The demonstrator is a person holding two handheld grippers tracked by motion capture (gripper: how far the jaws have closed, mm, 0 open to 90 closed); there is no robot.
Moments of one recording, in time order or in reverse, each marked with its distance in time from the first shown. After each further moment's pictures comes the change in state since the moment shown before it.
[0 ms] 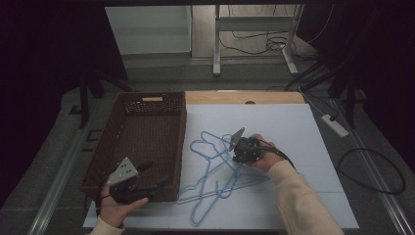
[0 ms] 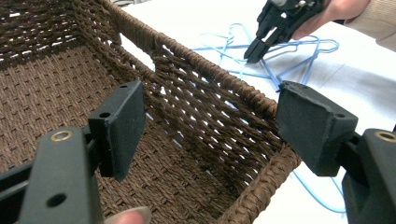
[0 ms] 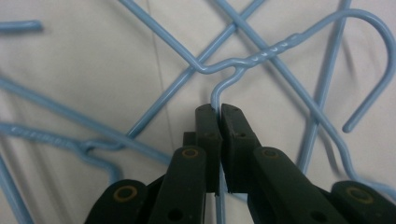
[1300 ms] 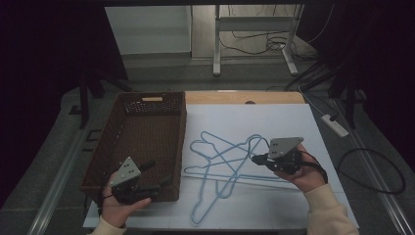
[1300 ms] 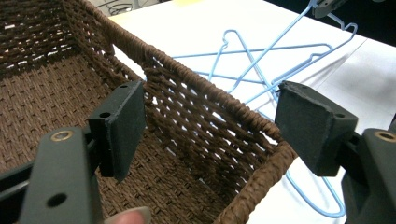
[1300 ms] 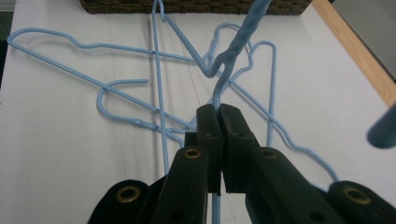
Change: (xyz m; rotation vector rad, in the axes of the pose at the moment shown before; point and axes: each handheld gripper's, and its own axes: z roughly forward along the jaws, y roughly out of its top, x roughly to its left) left arm -0.009 0.009 0.000 -0.009 -0.004 0.021; right arm 0.052 -0.058 -0.112 -0.415 -0.117 0.016
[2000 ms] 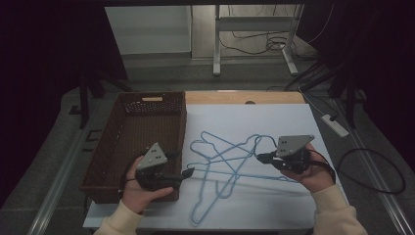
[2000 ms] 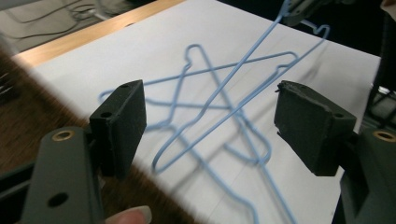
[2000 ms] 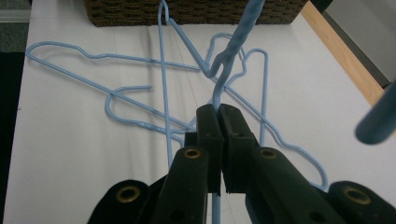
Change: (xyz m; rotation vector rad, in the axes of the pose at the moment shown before) left arm -0.026 0.057 0.044 0.048 -0.125 0.089; right arm -0.001 0.003 -0.022 -0.024 -0.002 0.014
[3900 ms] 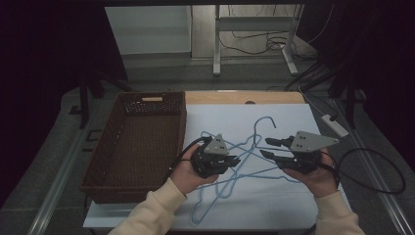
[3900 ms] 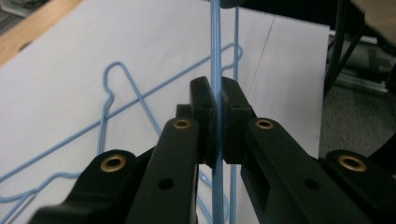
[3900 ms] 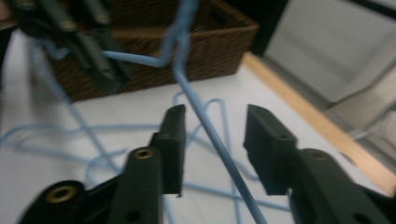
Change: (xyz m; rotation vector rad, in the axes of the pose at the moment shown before) left arm -0.045 0.074 0.083 0.136 -0.201 0.182; right arm 0.010 0.007 -0.027 -0.238 -0.205 0.144
